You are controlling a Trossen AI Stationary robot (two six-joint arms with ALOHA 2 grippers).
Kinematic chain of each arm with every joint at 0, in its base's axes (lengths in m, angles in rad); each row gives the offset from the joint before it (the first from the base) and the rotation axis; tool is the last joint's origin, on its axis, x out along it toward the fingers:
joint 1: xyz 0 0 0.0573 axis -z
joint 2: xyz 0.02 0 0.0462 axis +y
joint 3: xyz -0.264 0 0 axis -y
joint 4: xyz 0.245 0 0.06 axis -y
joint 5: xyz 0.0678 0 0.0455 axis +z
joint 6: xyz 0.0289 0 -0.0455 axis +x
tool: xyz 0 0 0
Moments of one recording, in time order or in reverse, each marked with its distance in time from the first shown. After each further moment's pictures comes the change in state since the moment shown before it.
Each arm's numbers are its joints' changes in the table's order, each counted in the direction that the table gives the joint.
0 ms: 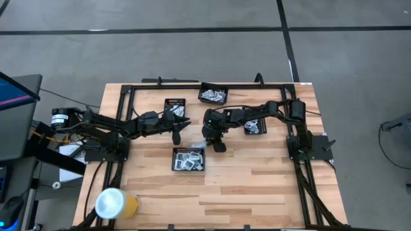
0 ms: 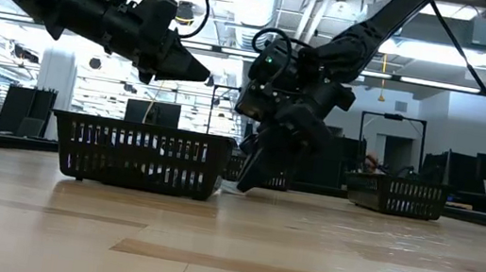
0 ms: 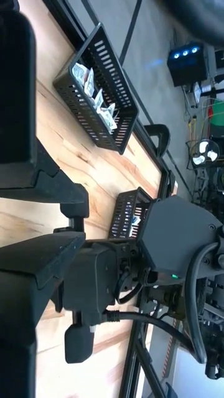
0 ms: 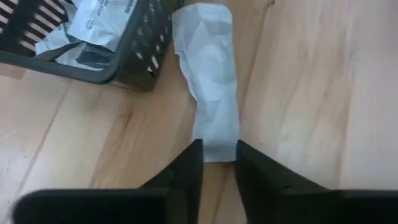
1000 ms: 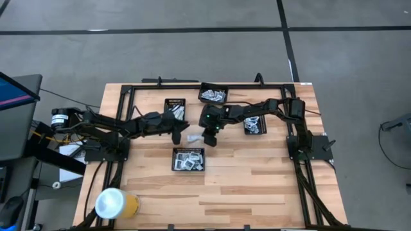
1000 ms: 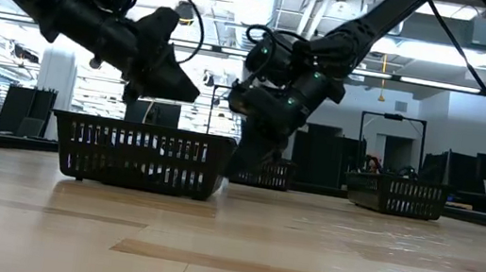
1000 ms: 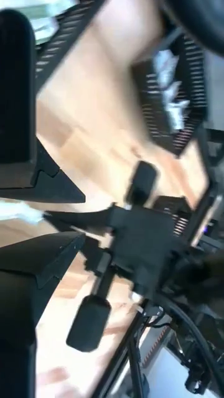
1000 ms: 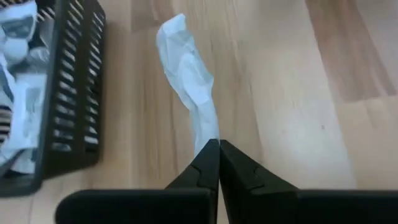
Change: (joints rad) left arm -0.013 0.000 0.000 -0.135 -0.024 -0.296; right arm 0.049 0.002 0.061 0.026 -0.111 0.367
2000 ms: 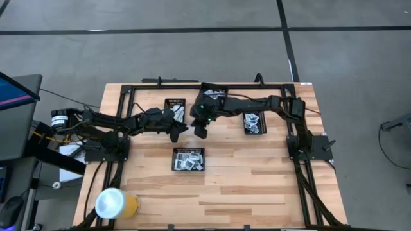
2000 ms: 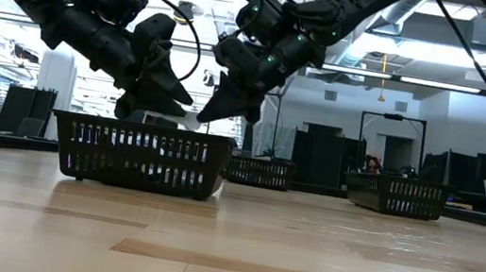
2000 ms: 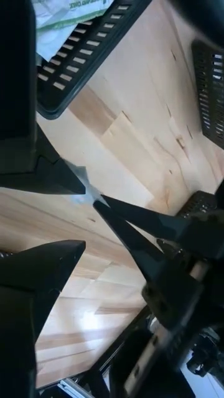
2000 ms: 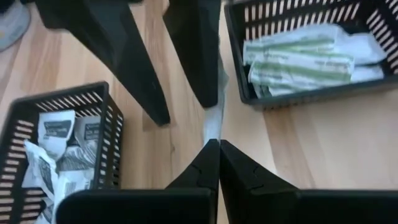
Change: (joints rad) left arm -0.098 0.000 0.000 -0.101 -0.224 -0.151; right arm -0.001 -0.002 0.232 -0.081 -0.045 -0.002
